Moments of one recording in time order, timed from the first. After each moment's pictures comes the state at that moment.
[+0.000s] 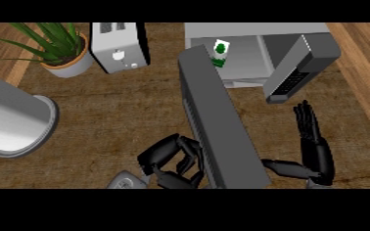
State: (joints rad) left arm -0.17 0.01 -0.47 -1.27 -0.21 -0.35 -0.26; right arm 0.00 -0.09 -0.16 -1.18 0.04 0.08 -0.74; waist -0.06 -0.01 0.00
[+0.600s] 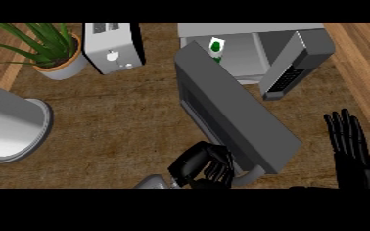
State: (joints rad) left arm -0.36 0.01 -0.86 -1.11 0.03 0.13 -0.25; right arm 0.23 -0.14 -0.14 -1.66 -0.12 0.22 -0.54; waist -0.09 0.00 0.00
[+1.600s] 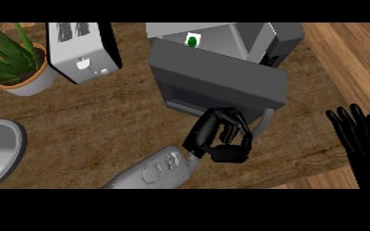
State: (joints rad) left arm -0.68 0.01 -0.95 -1.03 0.45 0.51 -0.30; right arm 0.23 -0.27 -0.09 -1.92 -0.31 0.42 -0.36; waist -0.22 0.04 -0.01
